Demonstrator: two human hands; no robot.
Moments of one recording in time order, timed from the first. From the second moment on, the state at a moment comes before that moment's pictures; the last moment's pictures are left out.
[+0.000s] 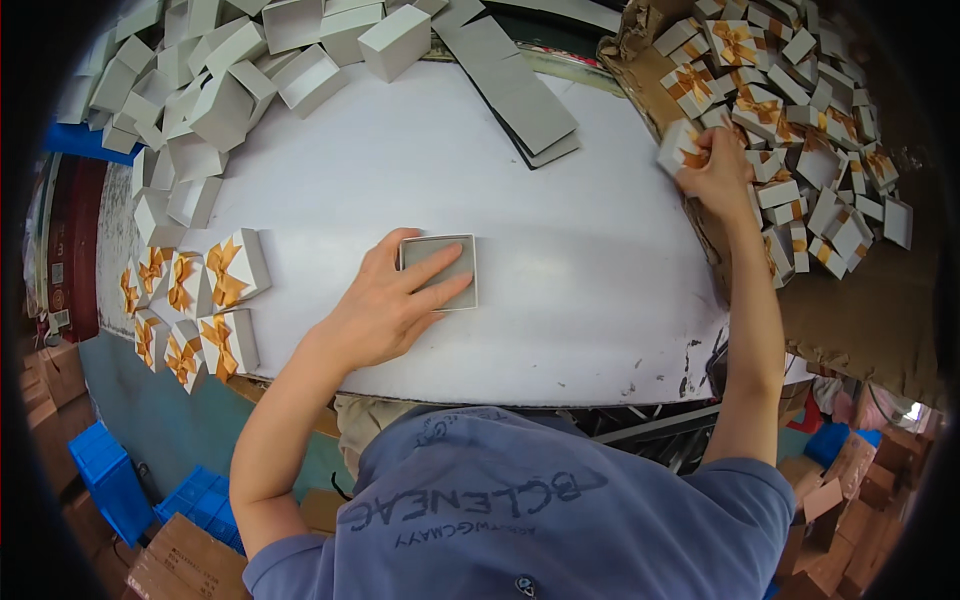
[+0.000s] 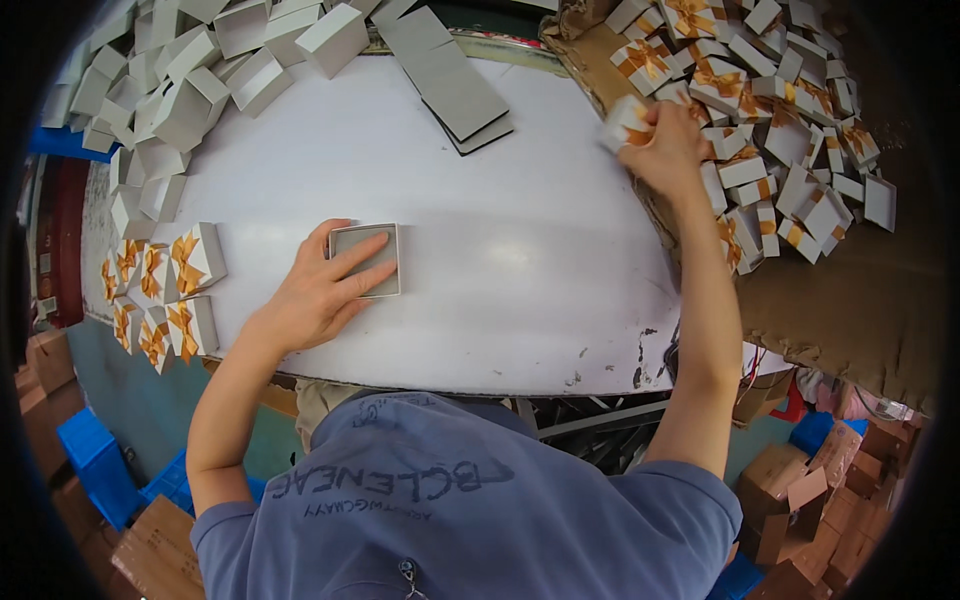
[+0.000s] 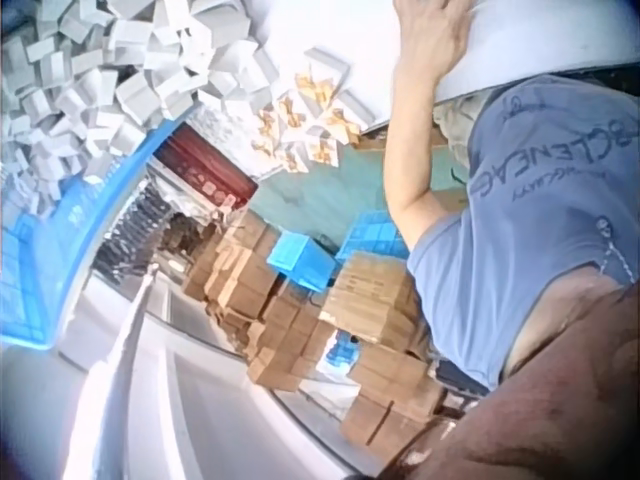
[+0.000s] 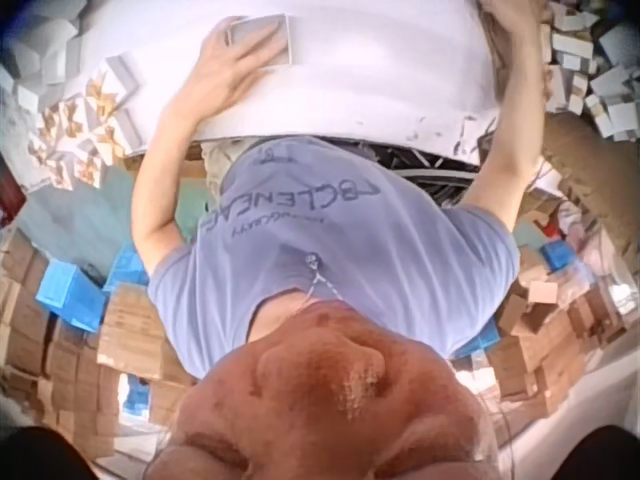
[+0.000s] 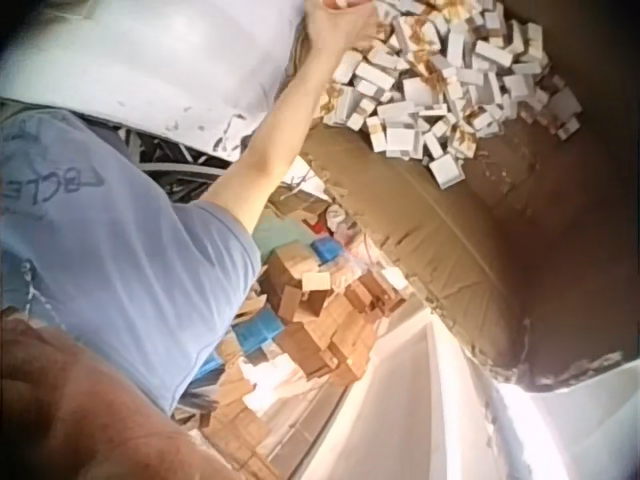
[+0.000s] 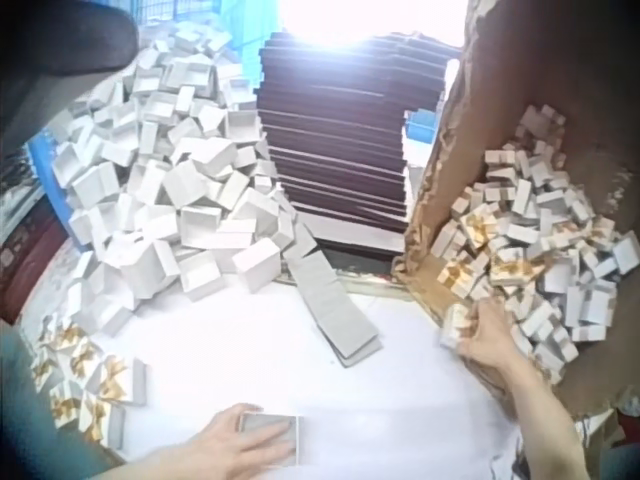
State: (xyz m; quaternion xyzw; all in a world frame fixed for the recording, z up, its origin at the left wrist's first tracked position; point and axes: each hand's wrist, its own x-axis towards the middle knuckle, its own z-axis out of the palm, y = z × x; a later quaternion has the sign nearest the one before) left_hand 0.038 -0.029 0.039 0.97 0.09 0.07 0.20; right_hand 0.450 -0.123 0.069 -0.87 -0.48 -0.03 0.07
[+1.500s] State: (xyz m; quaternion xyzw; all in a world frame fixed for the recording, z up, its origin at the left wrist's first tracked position) left_hand 0.073 0.058 0.025 0.91 0.32 0.16 0.20; right_hand 0.327 -0.071 0.051 -0.70 -0.65 0.17 0.24
